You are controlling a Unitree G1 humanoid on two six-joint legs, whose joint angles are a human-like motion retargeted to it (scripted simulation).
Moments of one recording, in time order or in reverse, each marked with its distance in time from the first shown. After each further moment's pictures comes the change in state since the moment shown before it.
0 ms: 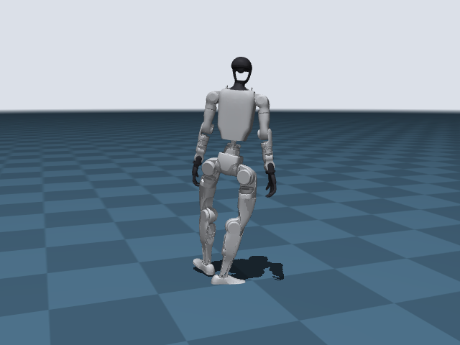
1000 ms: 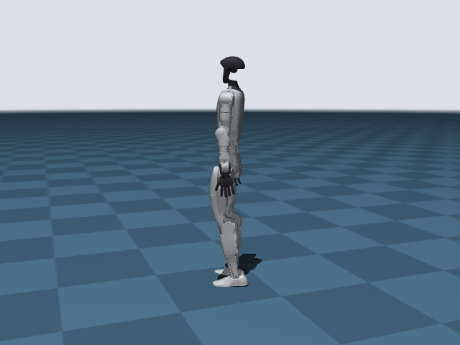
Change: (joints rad) left arm 0.047 -0.073 -0.004 0.163 0.101 0.057 0.005; right arm -0.012 0.103 -0.015 0.008 0.004 -0.024 0.116; waist -0.132 0.023 -0.148; left_leg 0.083 -0.230 -0.864 -0.112 0.081 0.019; right_leg -0.132 0.110 0.754 -0.032 0.148 -0.024
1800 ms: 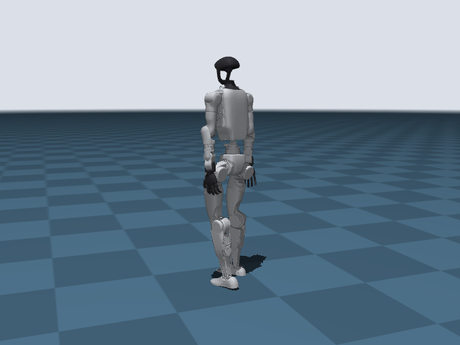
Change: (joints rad) left arm -0.128 -0.008 -0.047 0.002 -0.053 0.032 -0.052; right arm -0.089 -0.053 0.061 -0.086 -0.070 -0.007 0.015; waist 0.005 0.032 0.166; left_leg -0.017 -0.026 -0.162 0.065 0.004 -0.017; right_leg -0.150 0.090 0.524 0.098 0.153 0.009
